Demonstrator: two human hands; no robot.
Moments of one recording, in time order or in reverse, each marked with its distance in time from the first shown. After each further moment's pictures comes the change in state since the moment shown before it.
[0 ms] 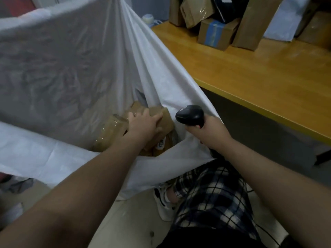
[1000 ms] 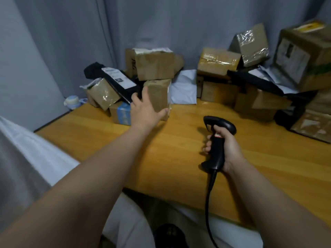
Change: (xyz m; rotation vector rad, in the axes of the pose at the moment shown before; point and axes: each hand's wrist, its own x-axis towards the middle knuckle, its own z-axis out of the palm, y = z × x) left_hand 0.209 0.235 -0.211 -0.691 0.475 0.160; right_hand 0.073 0.115 -0.243 1.290 0.502 0.441
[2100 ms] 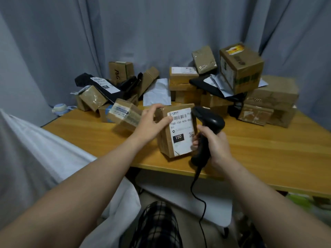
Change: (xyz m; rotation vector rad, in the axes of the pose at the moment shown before) left_hand -0.147 0.057 -0.041 -0.512 -0.285 0.255; right_hand -0.148 -0.005 -0.044 -0.140 -0.029 -0.390
